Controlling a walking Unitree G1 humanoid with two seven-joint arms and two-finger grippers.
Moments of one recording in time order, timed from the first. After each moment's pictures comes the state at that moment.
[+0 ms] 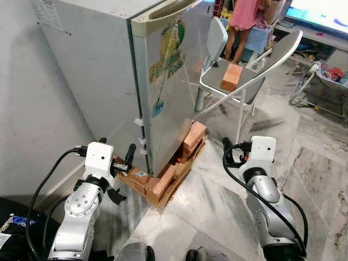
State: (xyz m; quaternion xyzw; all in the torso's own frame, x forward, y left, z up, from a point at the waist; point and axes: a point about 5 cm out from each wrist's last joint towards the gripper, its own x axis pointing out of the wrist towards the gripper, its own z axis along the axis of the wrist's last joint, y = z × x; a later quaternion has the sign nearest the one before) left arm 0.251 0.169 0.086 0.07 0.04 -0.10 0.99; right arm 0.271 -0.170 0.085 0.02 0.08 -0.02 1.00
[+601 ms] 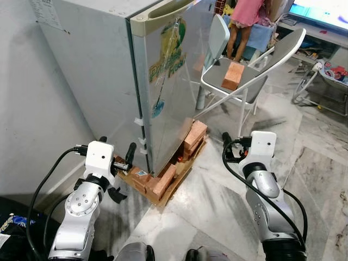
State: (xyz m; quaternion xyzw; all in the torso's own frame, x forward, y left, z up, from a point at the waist) left arm 0.252 0.168 0.088 0.07 0.04 -0.10 0.99; right arm 0.280 -0.169 0.095 0.01 0.06 -0.02 1.00
